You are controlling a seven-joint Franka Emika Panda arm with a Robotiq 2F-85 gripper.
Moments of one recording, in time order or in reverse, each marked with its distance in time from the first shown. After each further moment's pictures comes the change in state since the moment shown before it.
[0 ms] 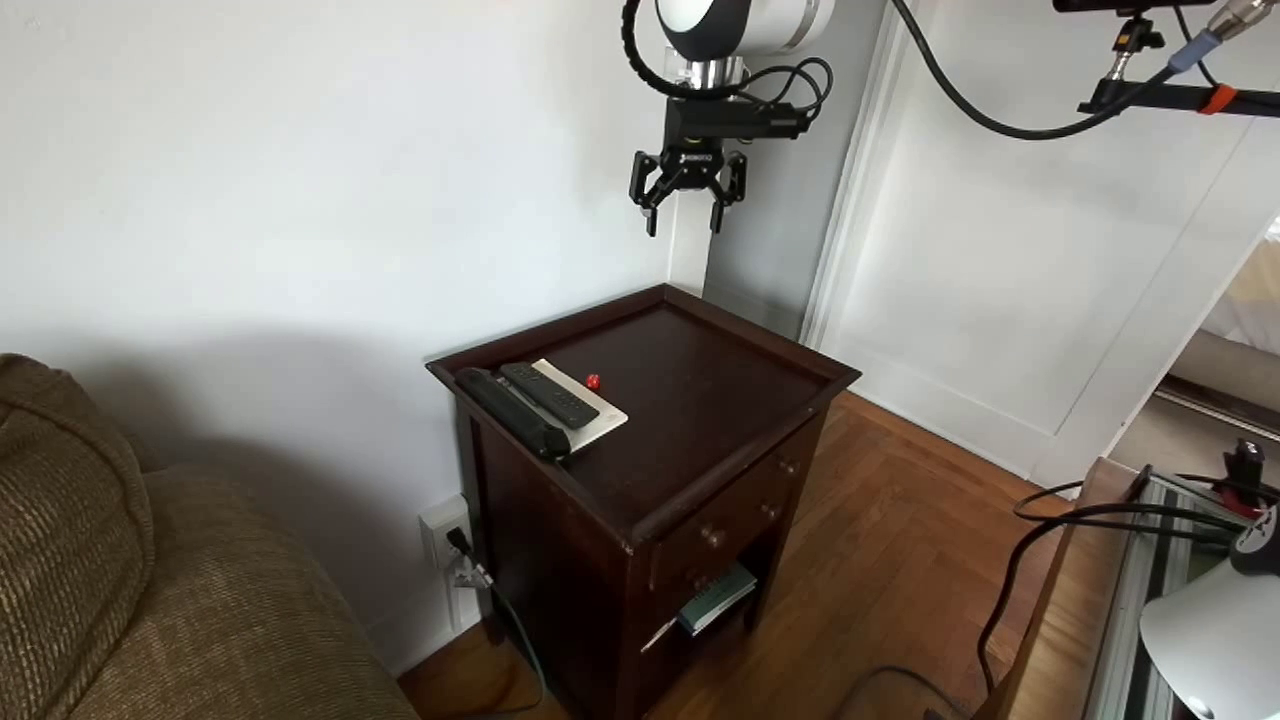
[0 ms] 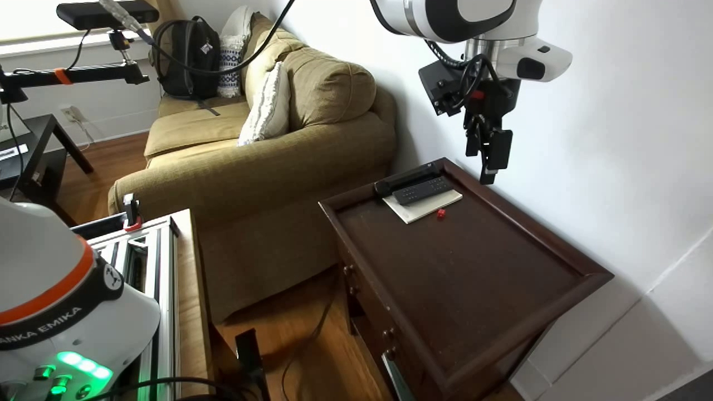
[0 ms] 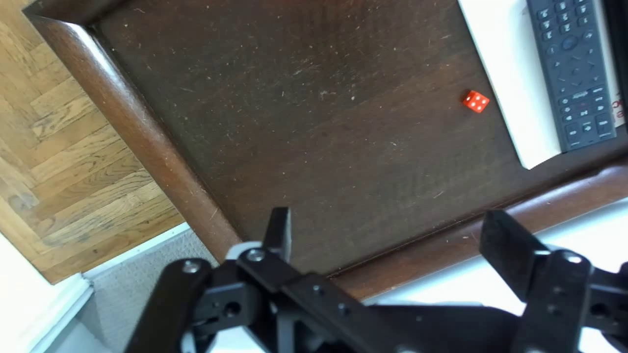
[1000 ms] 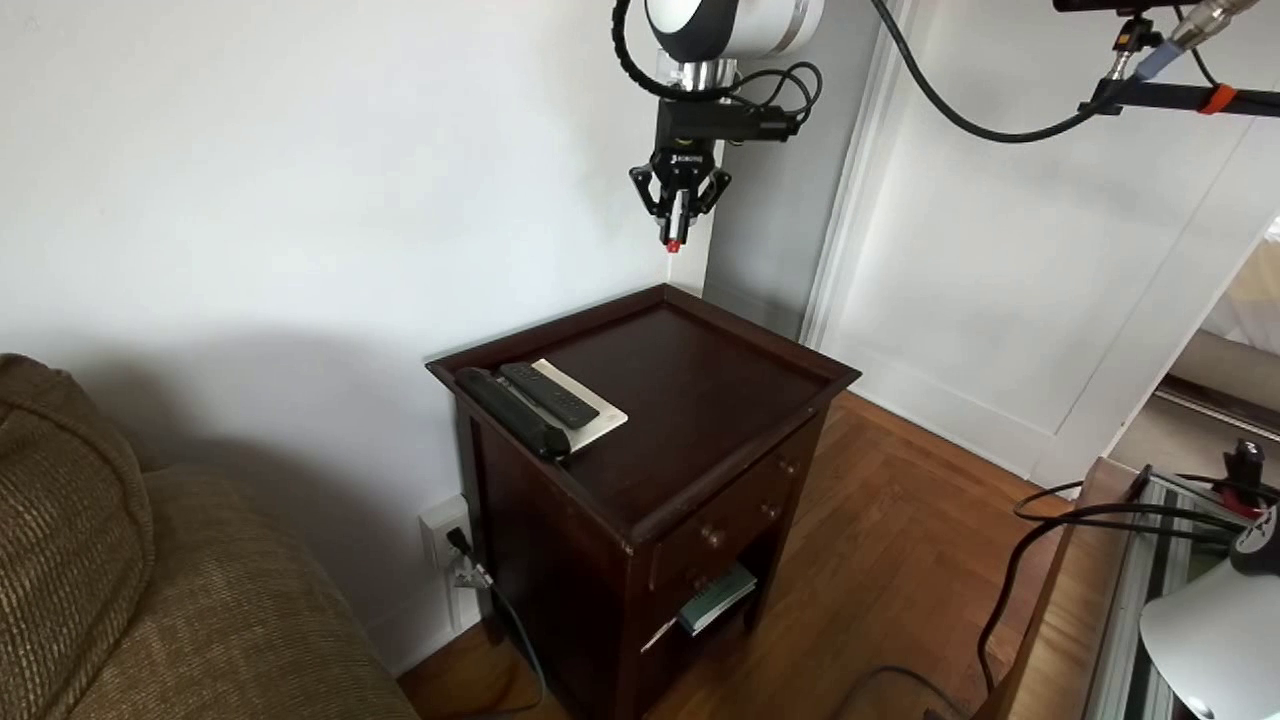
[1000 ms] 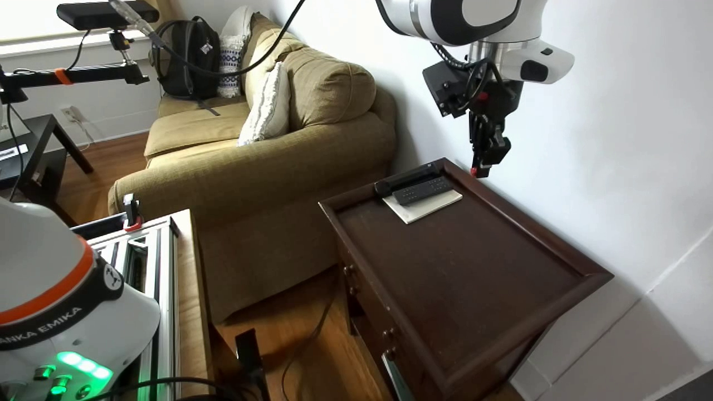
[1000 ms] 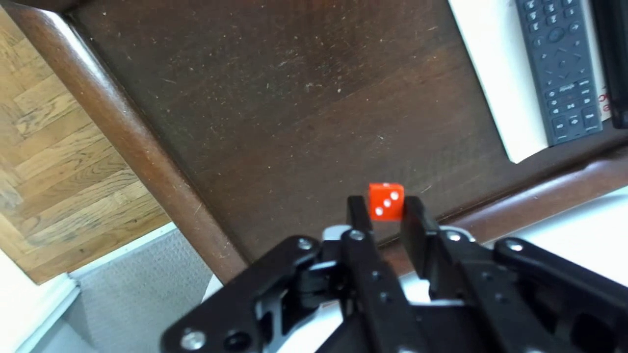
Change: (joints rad) arm -0.001 0.029 0.006 0.037 0.026 0.000 -0.020
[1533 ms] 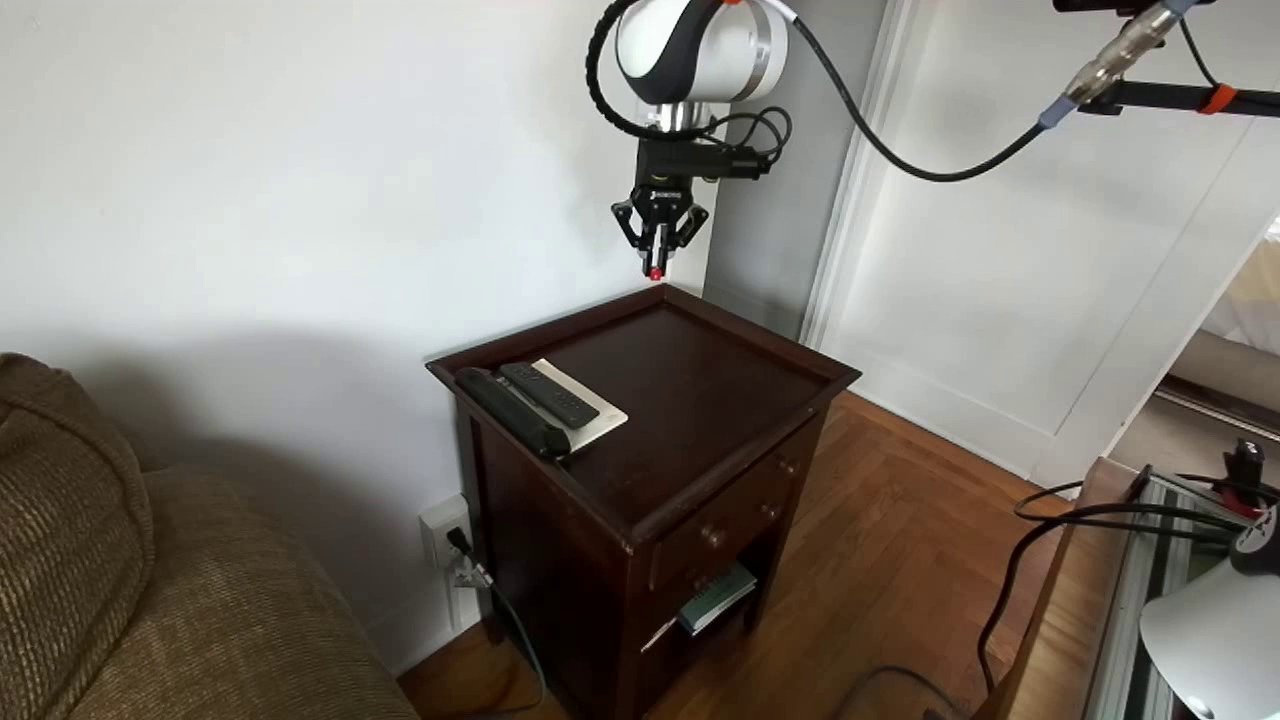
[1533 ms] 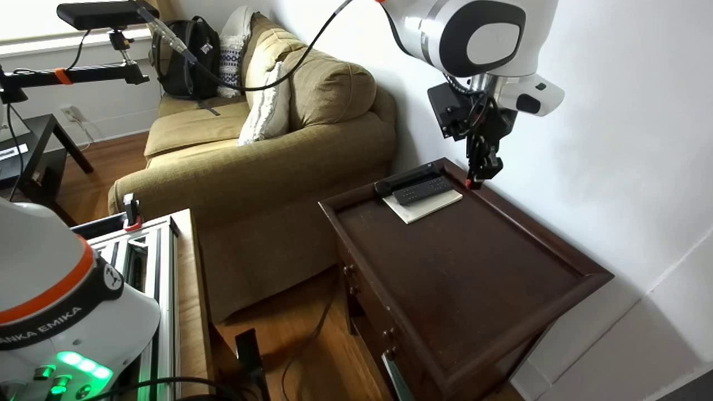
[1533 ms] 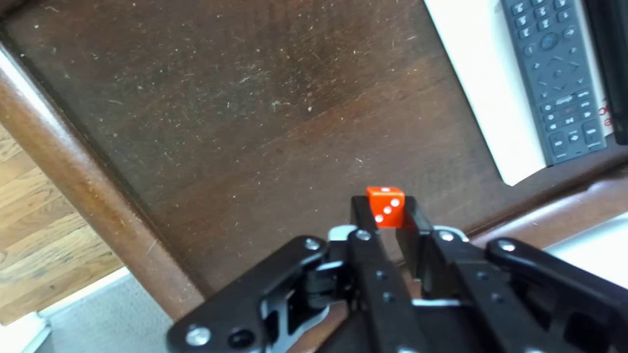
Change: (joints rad) arm -0.007 0.135 0.020 0.100 0.077 -0.013 -0.024
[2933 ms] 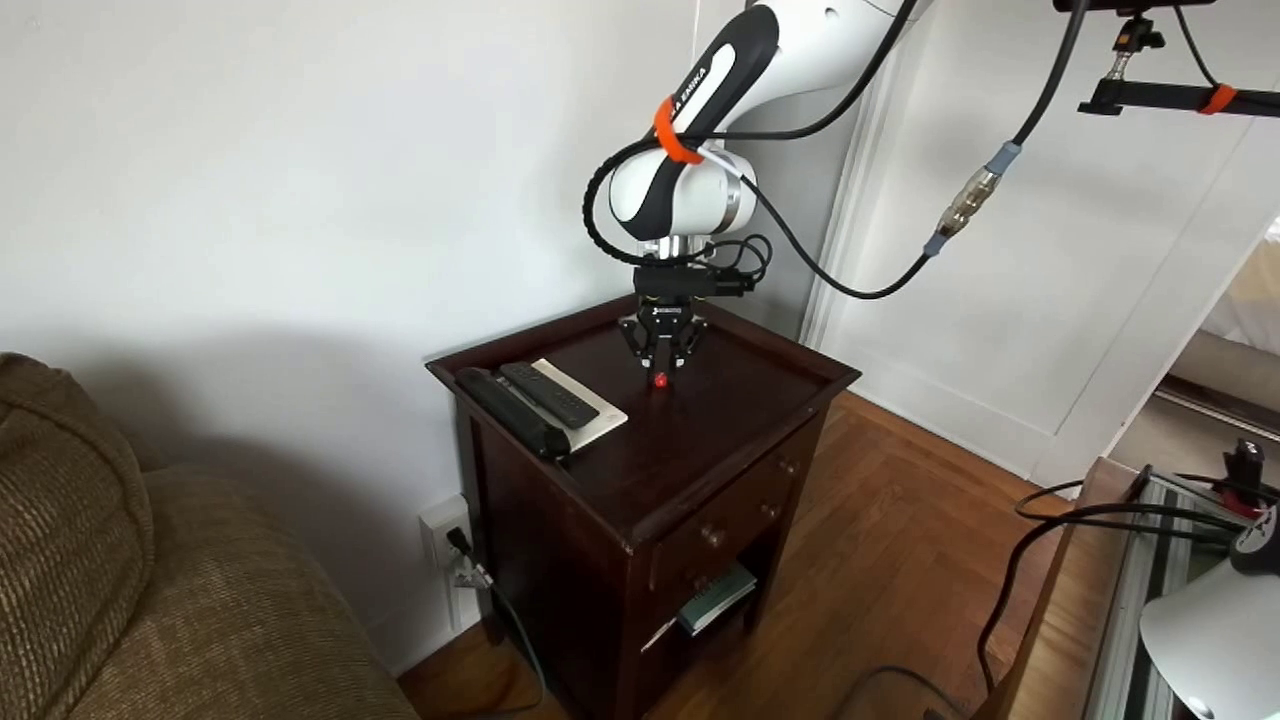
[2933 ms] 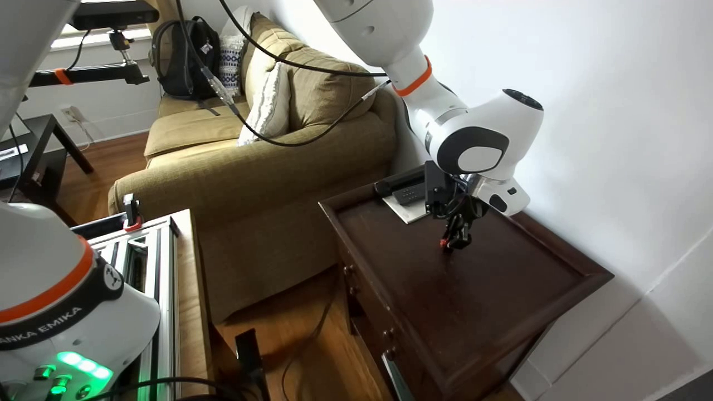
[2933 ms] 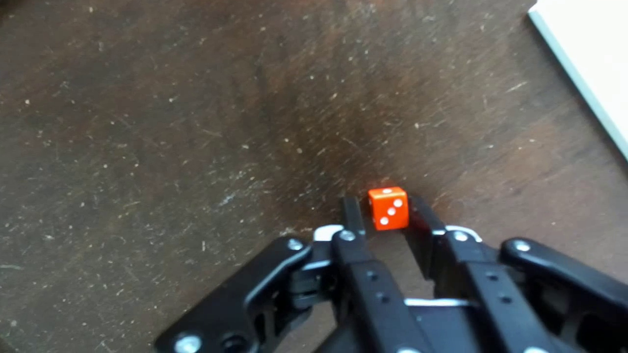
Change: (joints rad) arm -0.062 0.343 0.042 0.152 0.096 0.004 0.043
